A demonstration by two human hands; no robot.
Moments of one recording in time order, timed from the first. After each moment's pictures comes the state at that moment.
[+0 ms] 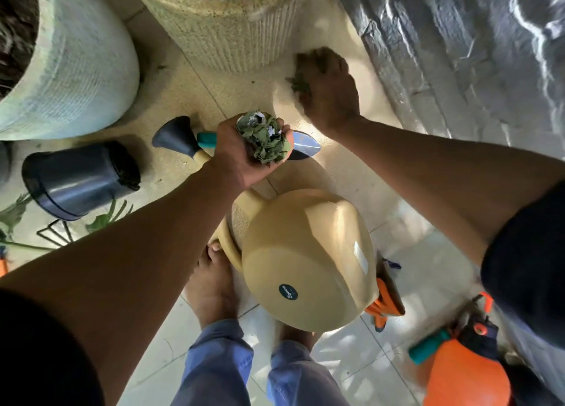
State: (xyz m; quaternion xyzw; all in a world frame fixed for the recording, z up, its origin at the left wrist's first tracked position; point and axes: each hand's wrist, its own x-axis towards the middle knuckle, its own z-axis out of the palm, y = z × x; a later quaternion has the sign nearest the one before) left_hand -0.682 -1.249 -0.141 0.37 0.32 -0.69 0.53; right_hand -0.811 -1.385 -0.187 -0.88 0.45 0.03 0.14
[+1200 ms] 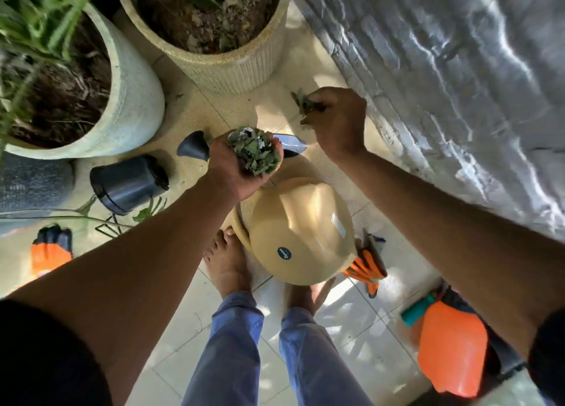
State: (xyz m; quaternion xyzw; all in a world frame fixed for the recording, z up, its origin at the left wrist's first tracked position) left_hand -0.696 -1.229 -0.017 0.42 0.33 -0.64 0.55; right_hand -0.842 -1.330 -0.038 -0.65 0.61 -0.19 0.41
